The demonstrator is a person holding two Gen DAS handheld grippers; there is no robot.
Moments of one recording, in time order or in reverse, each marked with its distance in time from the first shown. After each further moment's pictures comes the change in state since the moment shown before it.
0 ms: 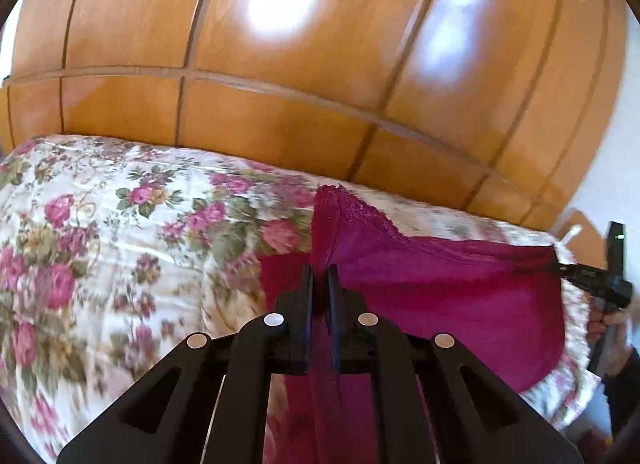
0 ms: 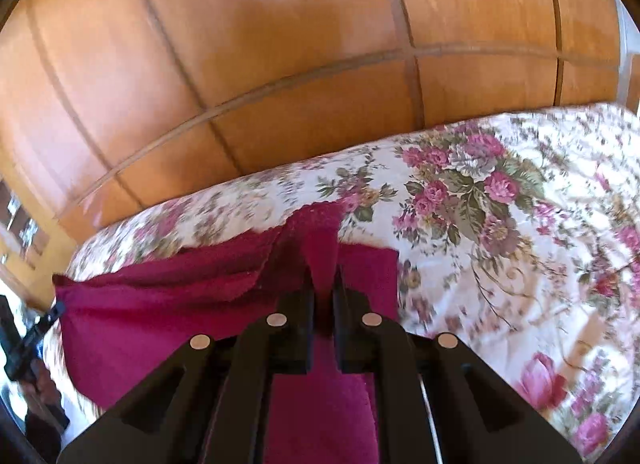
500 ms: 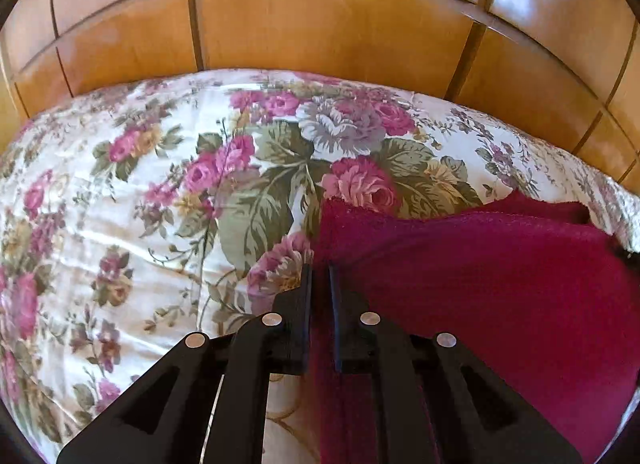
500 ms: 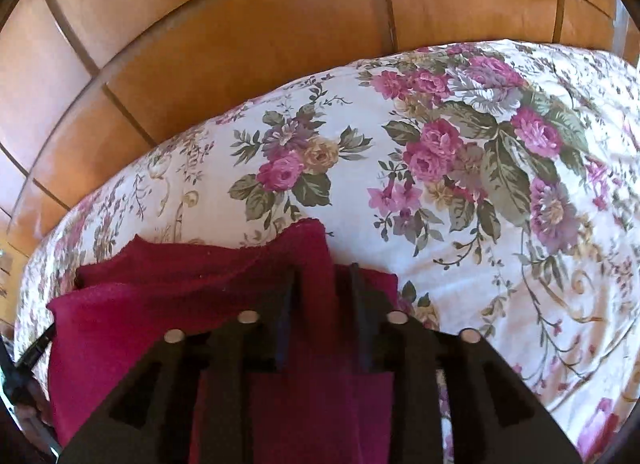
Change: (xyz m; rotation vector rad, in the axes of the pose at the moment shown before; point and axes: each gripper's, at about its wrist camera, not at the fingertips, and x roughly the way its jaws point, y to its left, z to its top) left arm 0.148 0.015 -0.006 0.038 0.246 0.275; right arm 0.131 -0.036 0.003 0.101 0.148 -0.133
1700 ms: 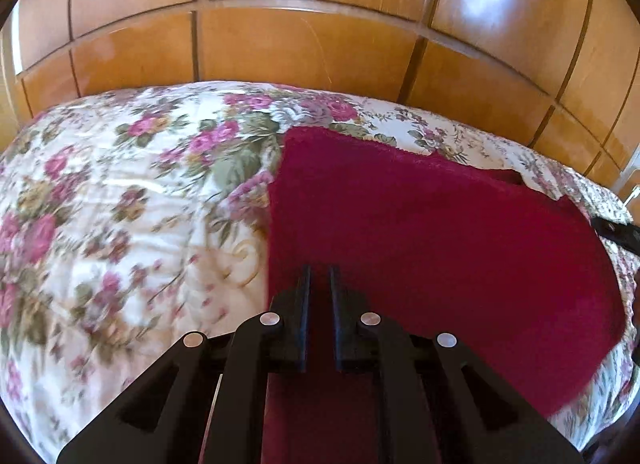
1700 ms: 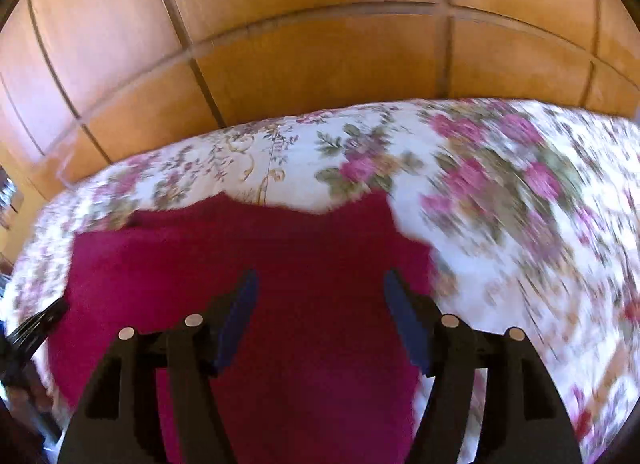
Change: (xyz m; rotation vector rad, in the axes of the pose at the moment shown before) left arm -0.073 -0.007 -0.069 -0.017 -0.078 -0.087; right arm -0.068 0.029 -0.042 -0.197 -0.053 0.060
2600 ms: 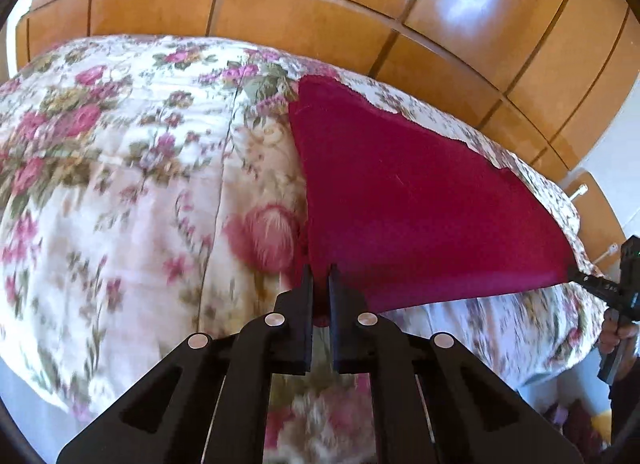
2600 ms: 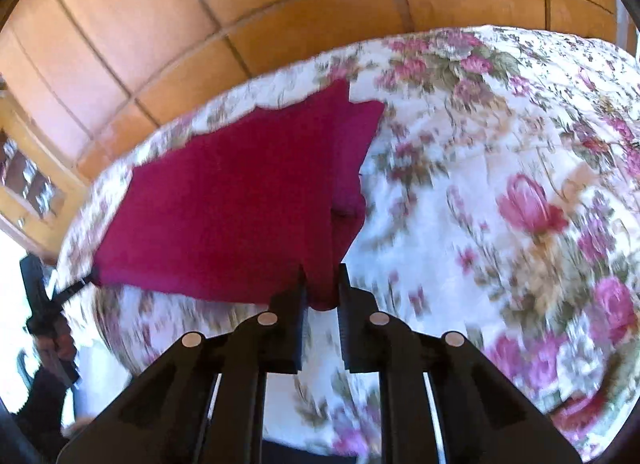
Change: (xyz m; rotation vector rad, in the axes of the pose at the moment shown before) left arm -0.088 0.042 -0.094 -0.075 0.069 -0.196; right arm -0.110 -0.041 -0.138 0.056 0.103 0.130
